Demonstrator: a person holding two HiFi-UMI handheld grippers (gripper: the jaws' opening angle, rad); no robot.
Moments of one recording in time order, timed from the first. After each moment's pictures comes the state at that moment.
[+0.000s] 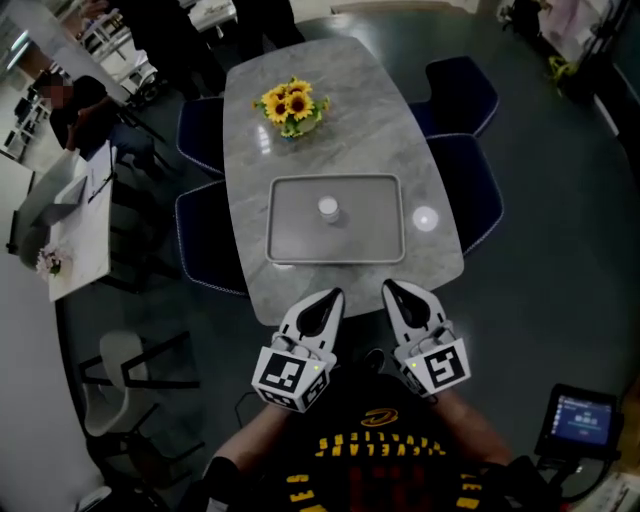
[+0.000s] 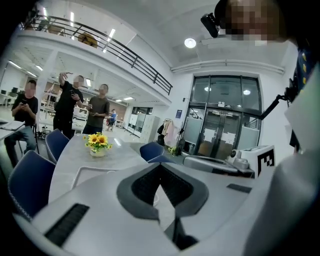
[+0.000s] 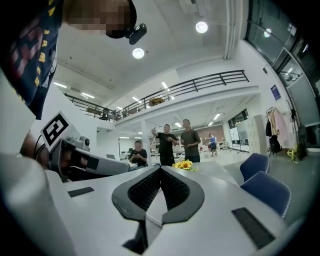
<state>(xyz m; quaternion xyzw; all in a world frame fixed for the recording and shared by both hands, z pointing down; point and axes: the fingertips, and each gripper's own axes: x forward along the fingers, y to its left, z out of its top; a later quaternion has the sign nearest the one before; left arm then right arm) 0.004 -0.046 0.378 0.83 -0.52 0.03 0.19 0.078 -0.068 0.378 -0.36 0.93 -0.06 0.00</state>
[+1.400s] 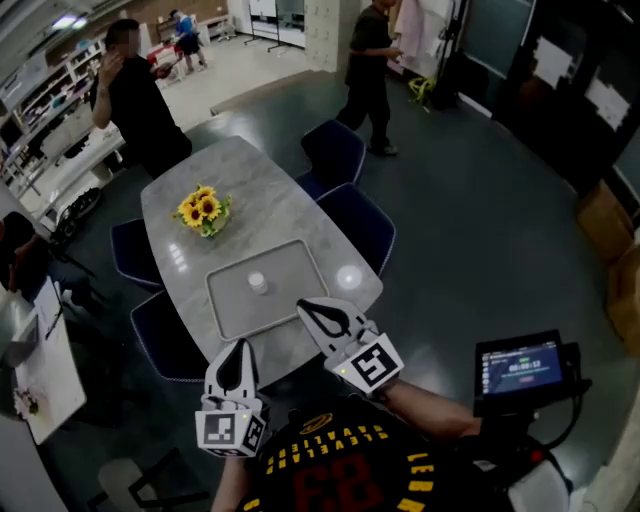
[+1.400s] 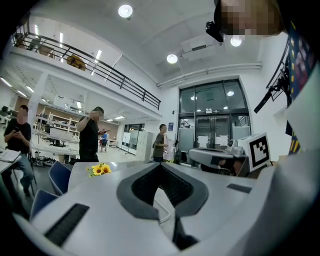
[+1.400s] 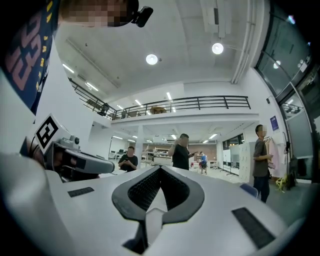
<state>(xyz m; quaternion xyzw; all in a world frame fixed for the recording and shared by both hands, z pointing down) -0.086 -0.007 0.290 0.85 -0.52 0.00 0.07 0.024 -0.046 0.281 -0.40 0.91 0.05 0.02</state>
